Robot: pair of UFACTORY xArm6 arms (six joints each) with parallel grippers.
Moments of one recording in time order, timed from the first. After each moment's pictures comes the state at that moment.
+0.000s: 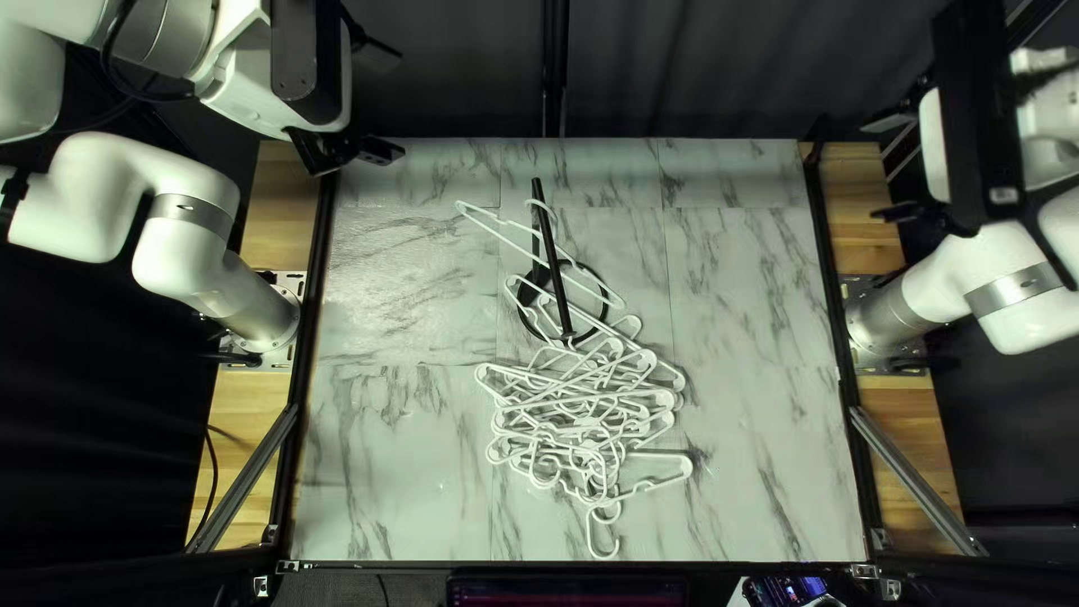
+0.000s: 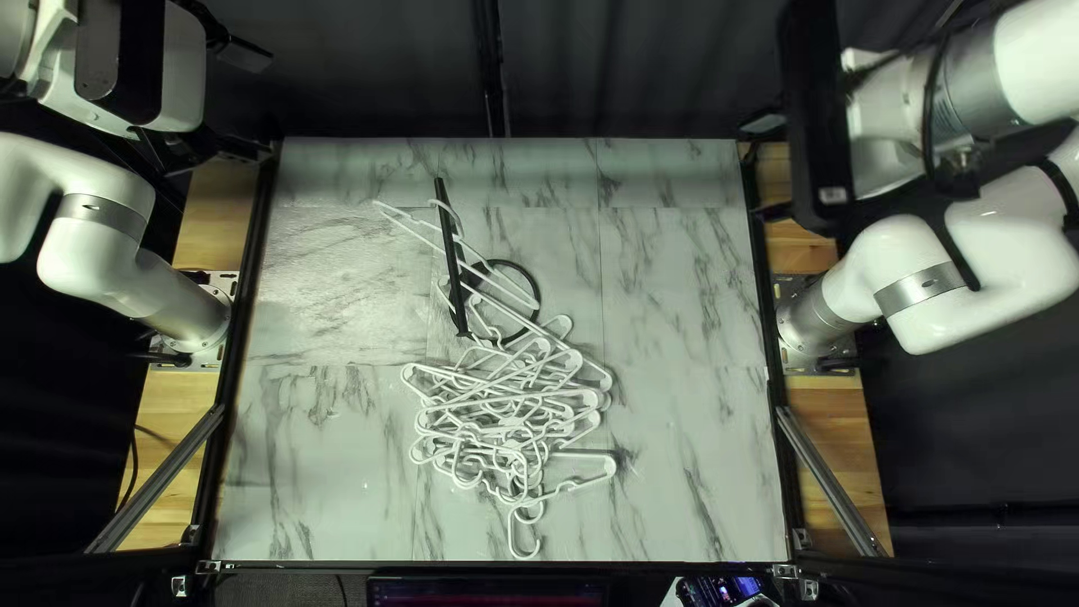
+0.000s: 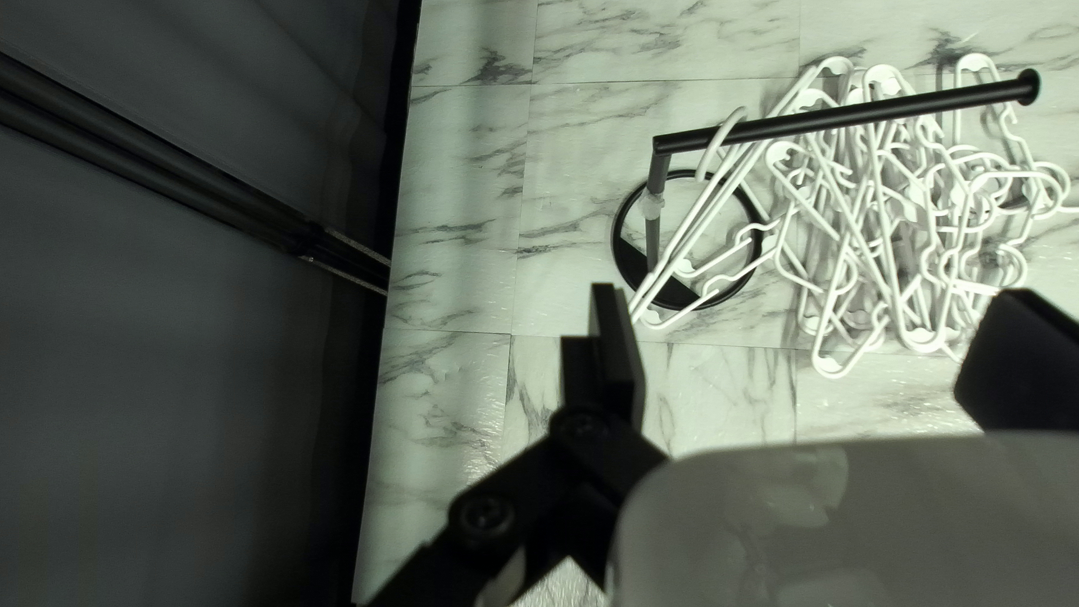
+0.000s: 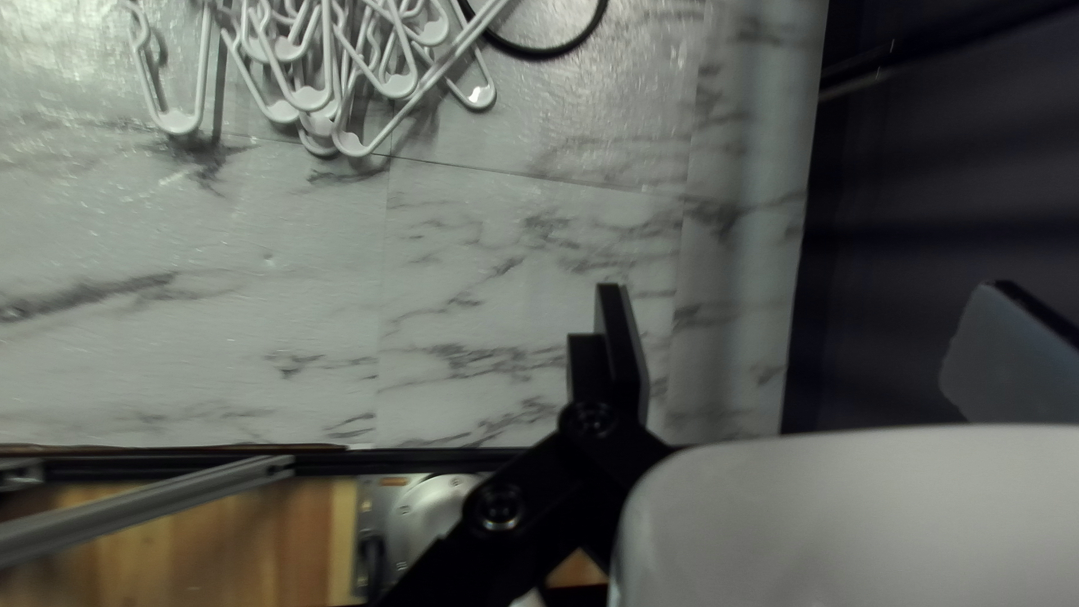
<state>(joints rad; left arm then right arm) -0.08 -0.87 -1.04 0.24 1.24 -0.11 0.31 -0.98 -0.97 -0.33 1.57 0.13</state>
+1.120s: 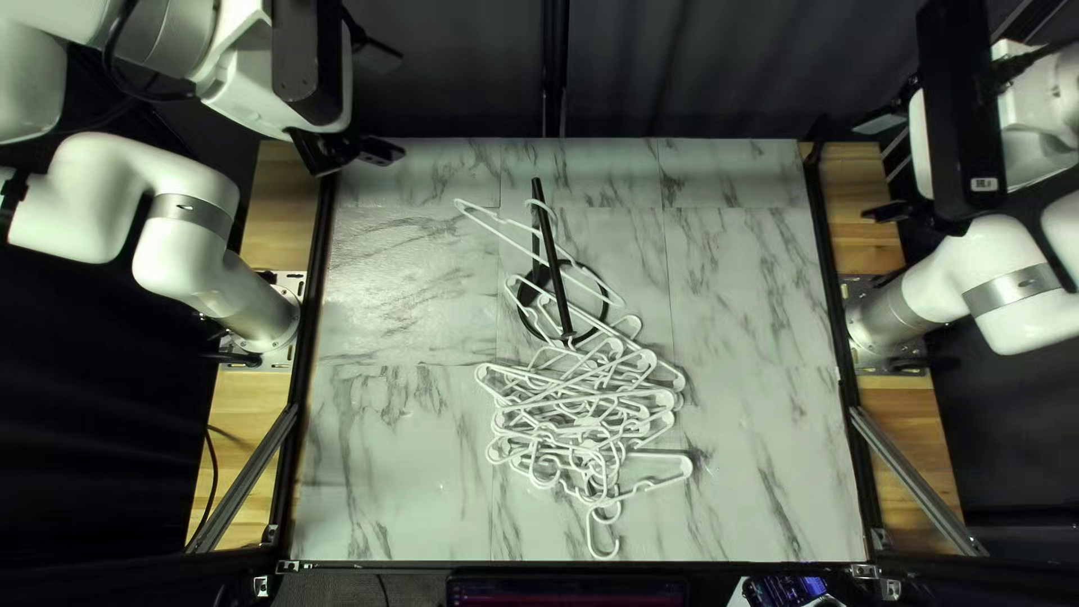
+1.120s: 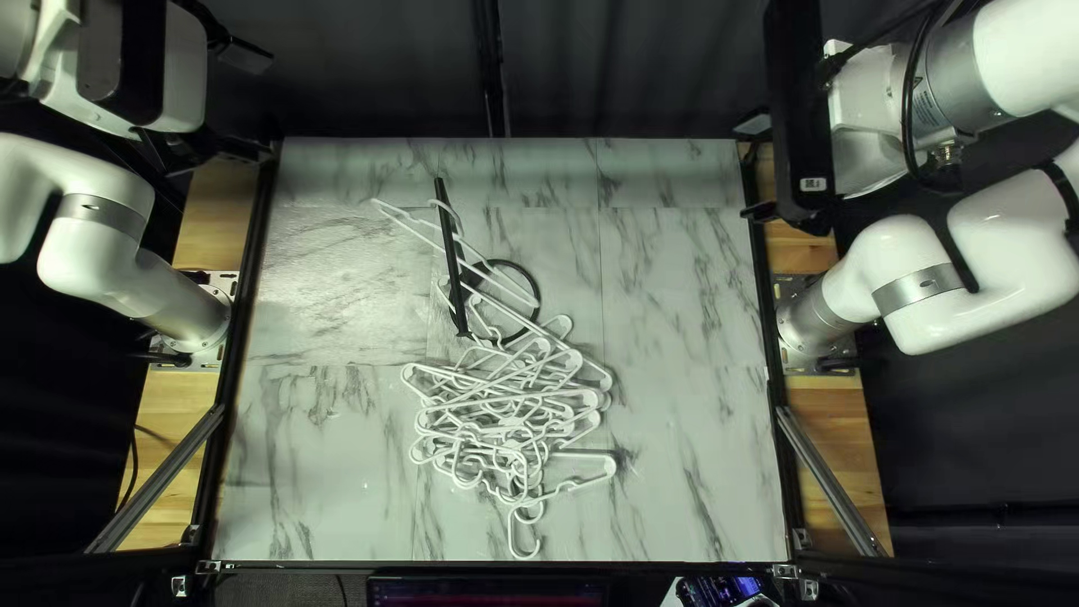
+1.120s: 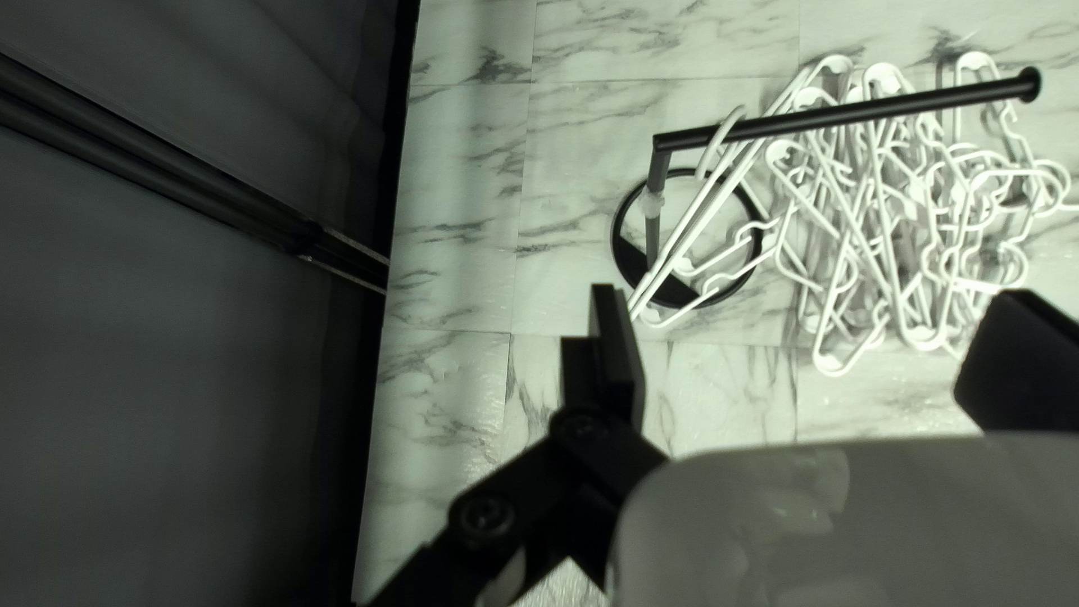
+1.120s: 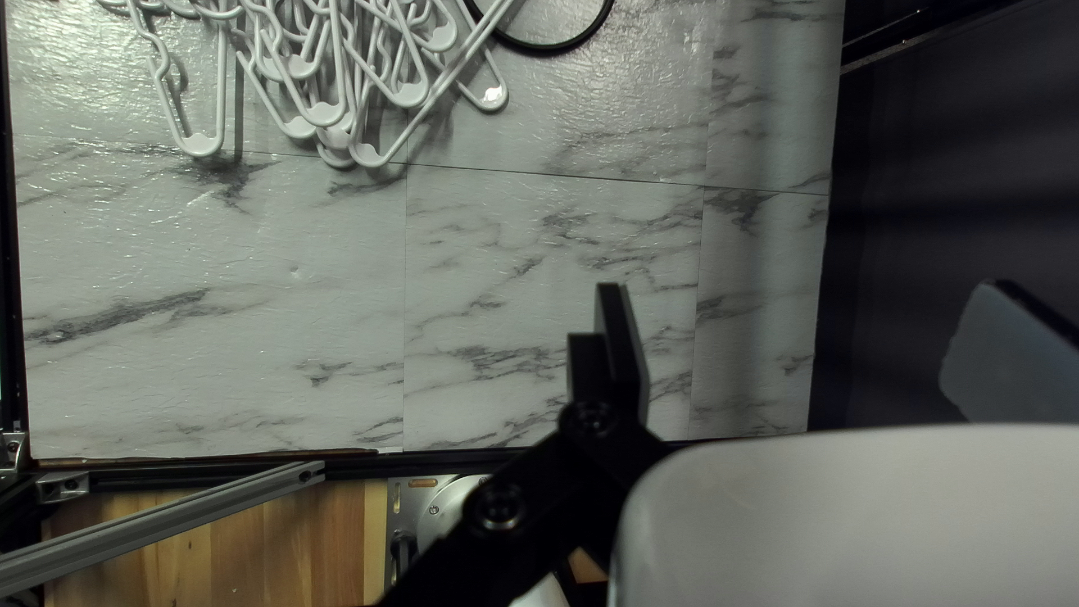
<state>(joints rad) -0.03 -0.88 -0.99 0.18 1.21 -0.03 0.29 -0.97 -0.97 -0.31 1.56 0.13</state>
